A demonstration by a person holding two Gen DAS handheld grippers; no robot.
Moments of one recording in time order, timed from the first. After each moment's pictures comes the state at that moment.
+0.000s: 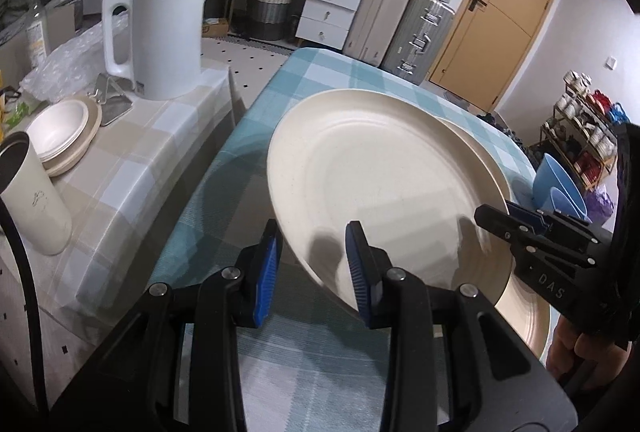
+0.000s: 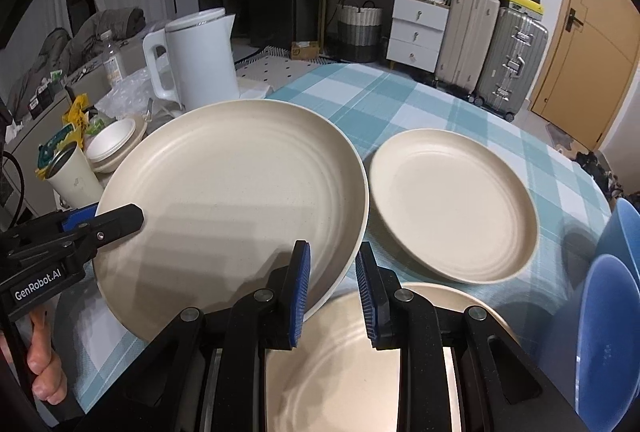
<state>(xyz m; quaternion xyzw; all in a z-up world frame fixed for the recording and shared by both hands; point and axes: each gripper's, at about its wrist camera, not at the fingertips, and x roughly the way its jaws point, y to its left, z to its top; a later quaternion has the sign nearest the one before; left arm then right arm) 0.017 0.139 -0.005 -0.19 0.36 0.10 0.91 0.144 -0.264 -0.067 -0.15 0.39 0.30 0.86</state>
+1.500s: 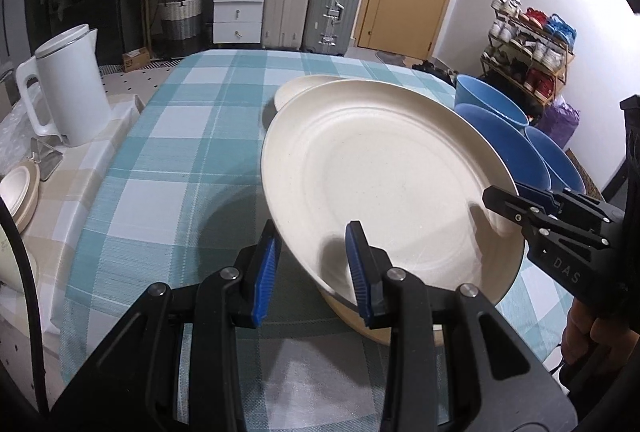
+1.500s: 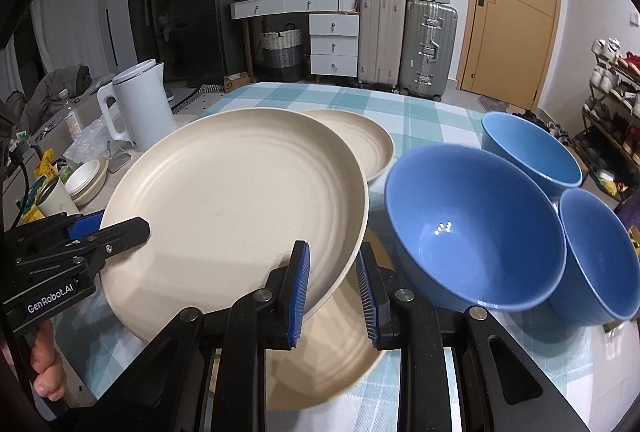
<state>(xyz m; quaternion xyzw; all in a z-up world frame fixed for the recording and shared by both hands) 0.010 -0.005 0.021 -0.07 0.38 -0.03 0.92 0.079 -0.418 -0.050 -0.08 0.37 0.20 0.90</state>
